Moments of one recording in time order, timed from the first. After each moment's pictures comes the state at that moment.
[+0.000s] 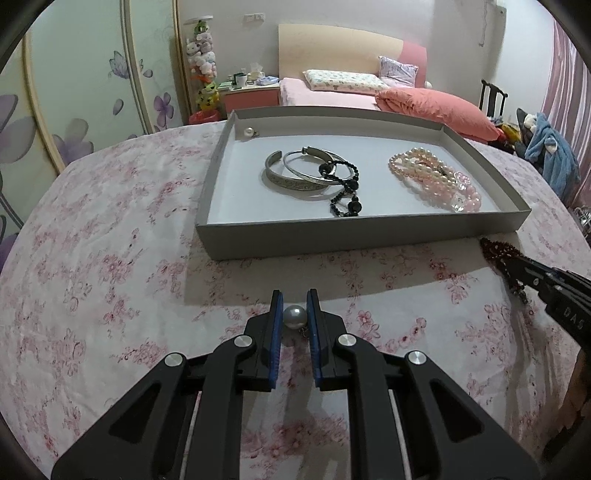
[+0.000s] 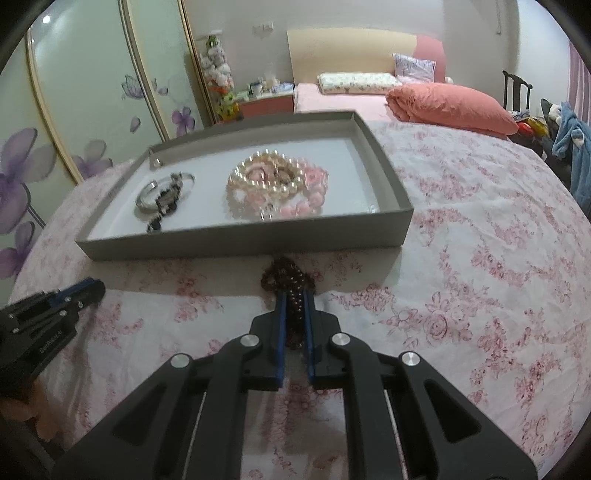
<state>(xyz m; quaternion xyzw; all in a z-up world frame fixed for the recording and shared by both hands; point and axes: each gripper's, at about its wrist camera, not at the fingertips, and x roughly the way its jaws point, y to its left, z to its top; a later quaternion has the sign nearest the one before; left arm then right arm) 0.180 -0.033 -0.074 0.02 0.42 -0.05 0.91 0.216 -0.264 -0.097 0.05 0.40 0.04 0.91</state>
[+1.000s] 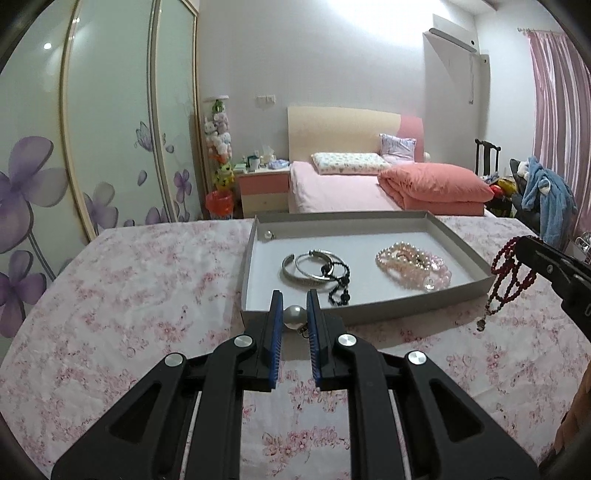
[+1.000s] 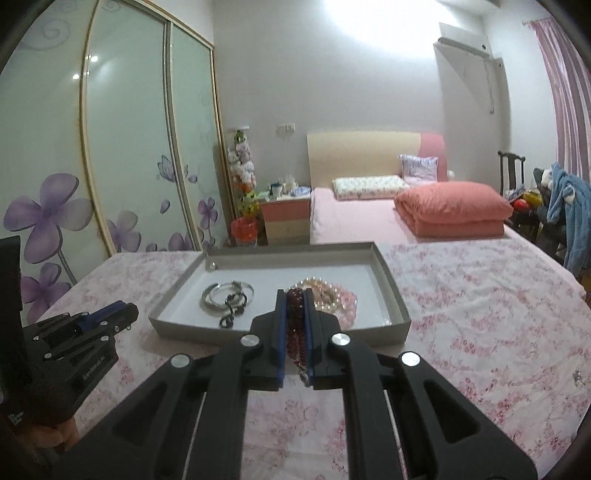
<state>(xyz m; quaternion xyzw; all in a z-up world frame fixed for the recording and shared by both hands) 0.139 -0.033 -0.015 0.03 0.26 -0.03 0.97 0.152 -0.232 -0.014 0.04 0.20 0.05 0.98</state>
